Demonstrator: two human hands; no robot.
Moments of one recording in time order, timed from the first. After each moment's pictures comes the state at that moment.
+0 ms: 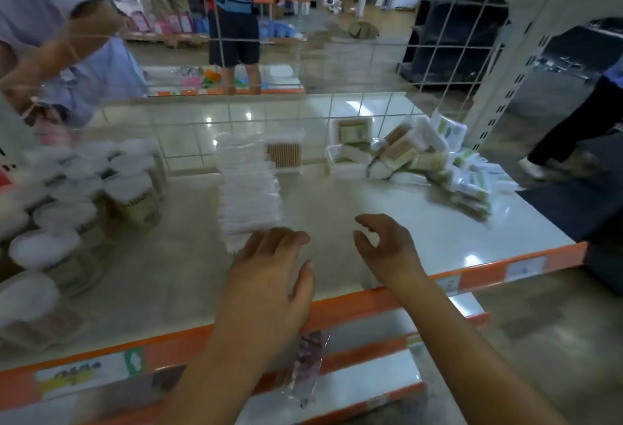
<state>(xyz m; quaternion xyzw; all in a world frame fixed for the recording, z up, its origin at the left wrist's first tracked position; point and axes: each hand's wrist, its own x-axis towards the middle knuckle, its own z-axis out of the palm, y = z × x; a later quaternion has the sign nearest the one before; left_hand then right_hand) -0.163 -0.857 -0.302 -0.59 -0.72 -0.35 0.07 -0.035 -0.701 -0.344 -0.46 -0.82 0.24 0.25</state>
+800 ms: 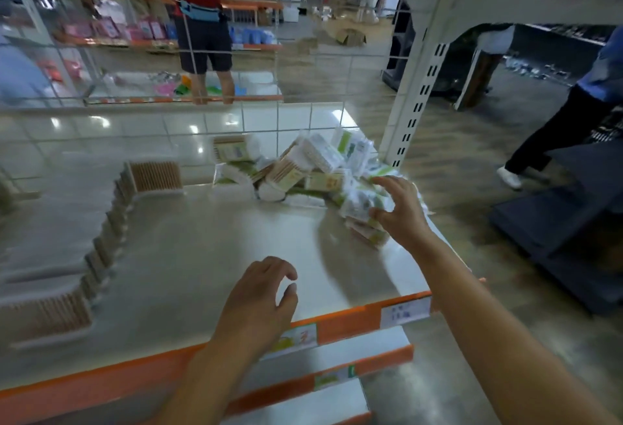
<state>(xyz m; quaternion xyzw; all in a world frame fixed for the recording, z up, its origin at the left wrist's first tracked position) -0.023 -0.688 -0.367 -0.58 -0.73 -0.35 -0.08 0.129 -0.470 -0.336 -0.42 -0.83 0.18 0.31</state>
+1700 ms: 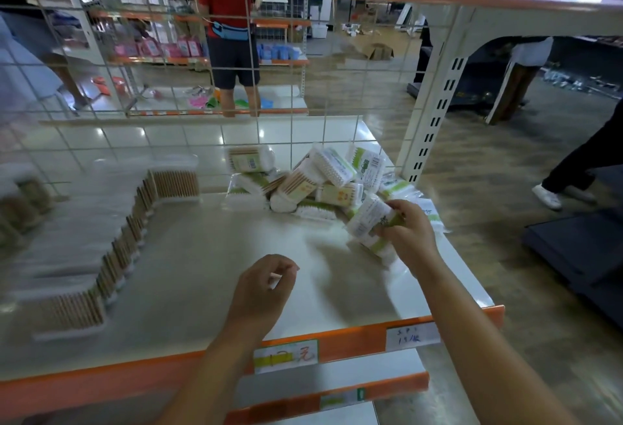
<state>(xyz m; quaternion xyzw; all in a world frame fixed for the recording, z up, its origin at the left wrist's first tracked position) -0.025 -0.663 -0.365 -0.43 -0.75 -0.48 -0.15 0.123 -0.478 -0.335 -0.47 -0.70 0.42 0.34</state>
